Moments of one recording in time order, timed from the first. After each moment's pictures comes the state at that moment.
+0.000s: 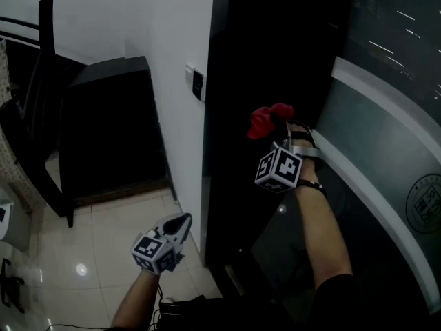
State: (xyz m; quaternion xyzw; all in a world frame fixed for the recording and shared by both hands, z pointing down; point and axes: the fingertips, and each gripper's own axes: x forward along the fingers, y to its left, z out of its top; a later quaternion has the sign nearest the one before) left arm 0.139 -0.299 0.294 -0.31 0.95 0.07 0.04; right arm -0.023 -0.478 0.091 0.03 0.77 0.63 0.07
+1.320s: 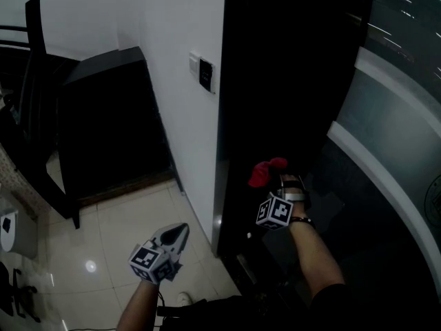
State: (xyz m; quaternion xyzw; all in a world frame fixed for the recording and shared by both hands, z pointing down) left arm 0.152 -0.242 0.336 -0.32 0.94 0.09 -0.02; right arm -0.018 -0.477 0.320 0.09 0.79 0.60 -0.04
